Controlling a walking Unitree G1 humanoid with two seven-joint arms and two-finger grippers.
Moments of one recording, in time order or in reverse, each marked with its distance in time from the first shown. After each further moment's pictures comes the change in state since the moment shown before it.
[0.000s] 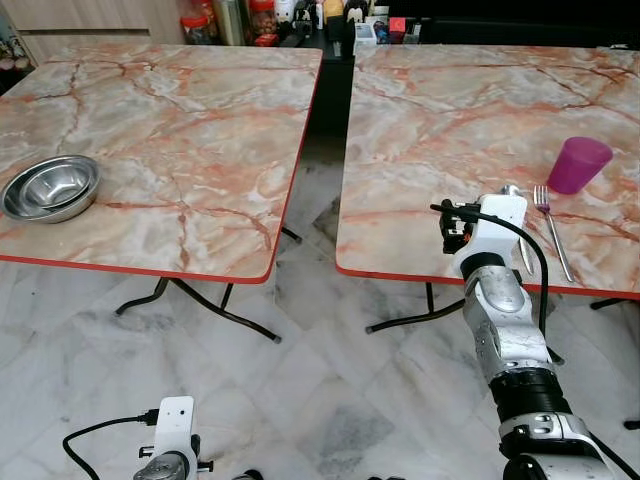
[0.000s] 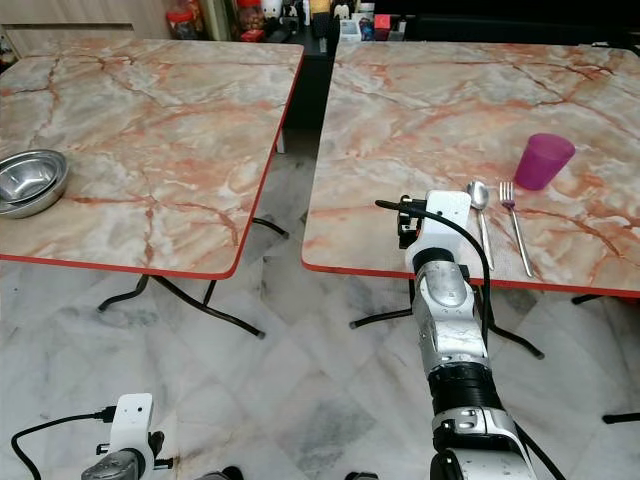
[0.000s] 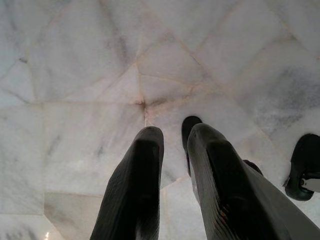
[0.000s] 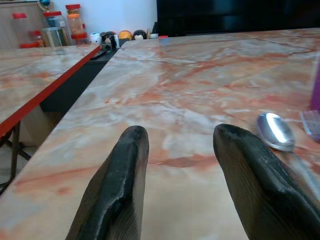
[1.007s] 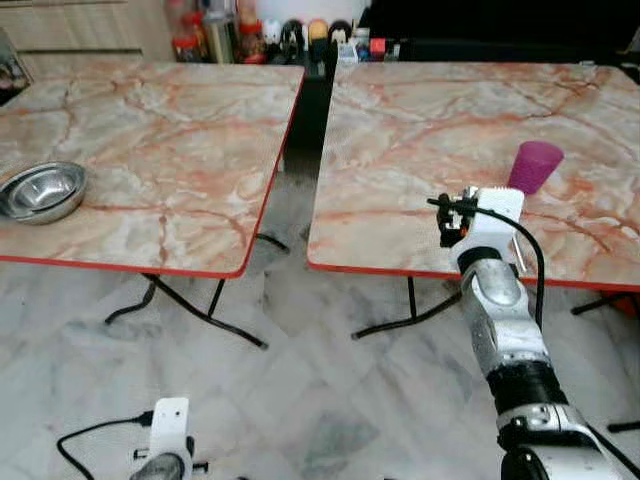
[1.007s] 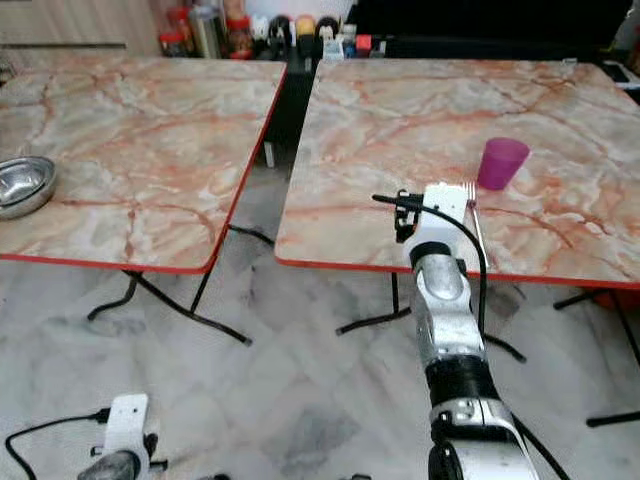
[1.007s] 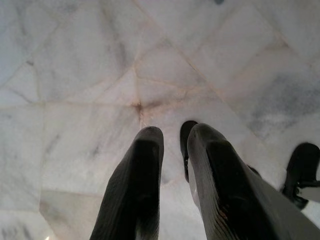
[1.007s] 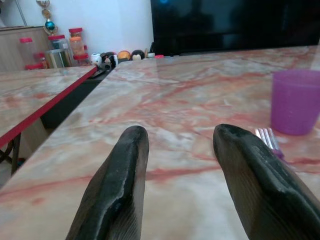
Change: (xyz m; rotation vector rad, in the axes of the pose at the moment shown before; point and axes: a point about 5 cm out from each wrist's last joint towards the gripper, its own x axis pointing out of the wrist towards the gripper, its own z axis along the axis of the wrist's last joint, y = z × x) left arm 0.000 0.002 -0.001 -0.003 0.005 0.026; right arm 0.005 0.002 0.006 -0.004 -0.020 0.004
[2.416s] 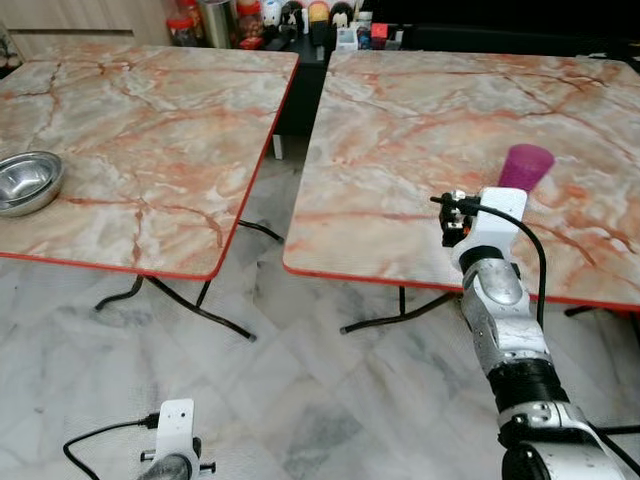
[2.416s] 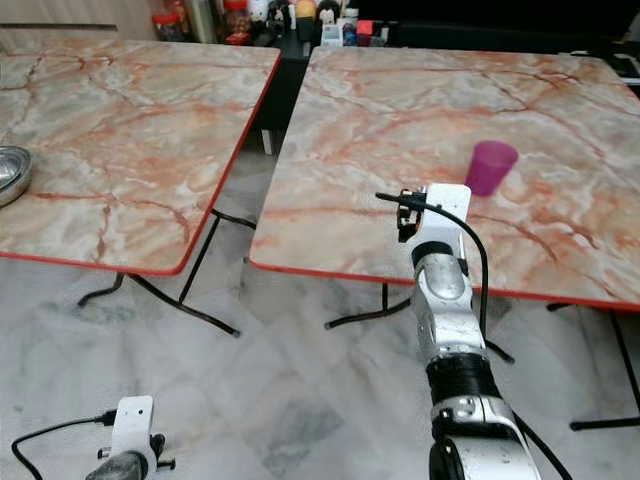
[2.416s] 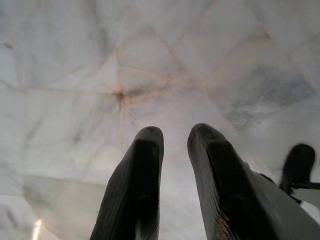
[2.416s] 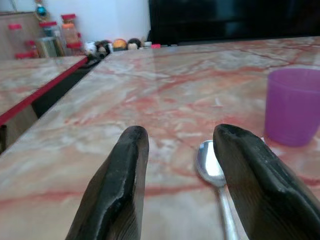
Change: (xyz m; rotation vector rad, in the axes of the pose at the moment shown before) left arm -0.001 -0.001 -0.004 -0.026 0.008 0.007; right arm 0.001 0.003 0.000 0.008 0.002 0.007
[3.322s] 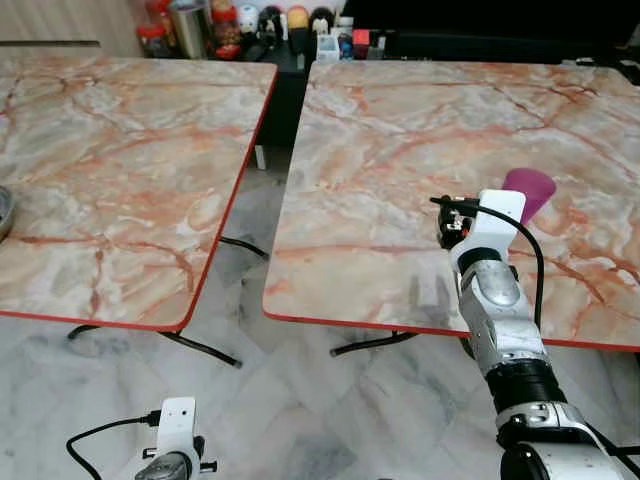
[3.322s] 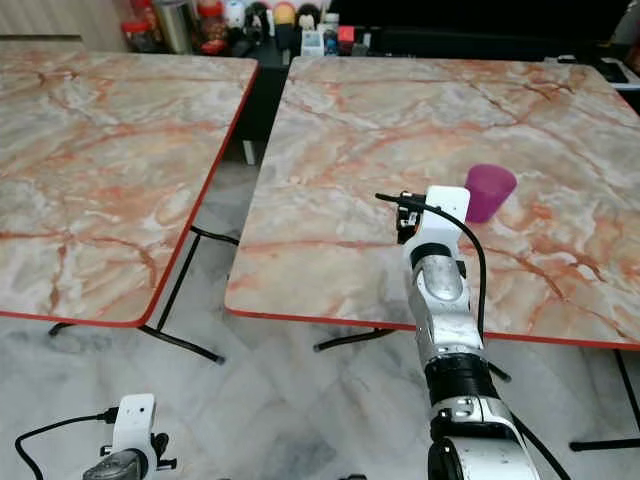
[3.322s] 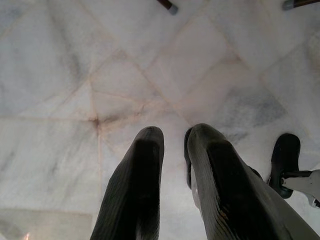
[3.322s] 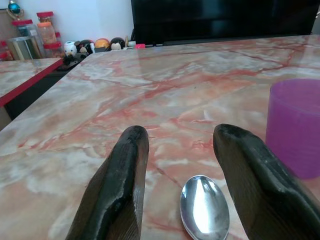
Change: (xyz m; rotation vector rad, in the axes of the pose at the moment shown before) left arm 0.001 -0.005 0.004 0.002 0.011 -0.063; right arm -0.001 -0.006 -0.004 0.015 0.013 -0.044
